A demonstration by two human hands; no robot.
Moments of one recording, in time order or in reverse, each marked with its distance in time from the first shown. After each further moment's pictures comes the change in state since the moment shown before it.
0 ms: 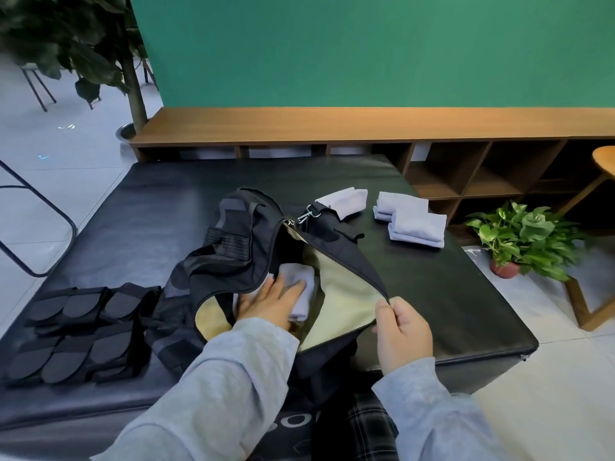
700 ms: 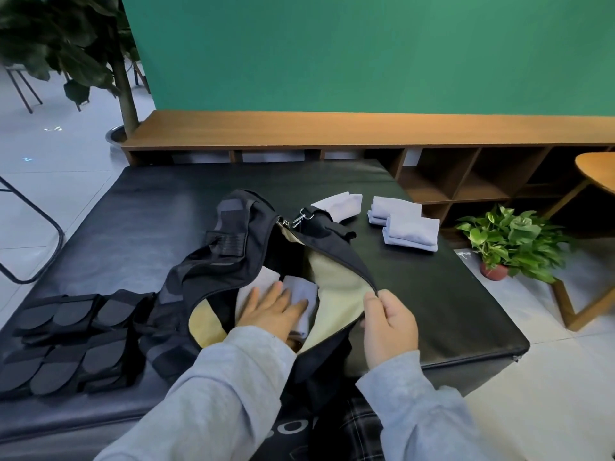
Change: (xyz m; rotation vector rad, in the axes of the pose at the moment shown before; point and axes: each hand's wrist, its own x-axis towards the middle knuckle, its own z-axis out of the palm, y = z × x) left_hand -0.009 0.004 -0.007 0.143 -0.089 0.136; right_hand -0.003 -0.024 0.015 0.086 0.032 -0.022
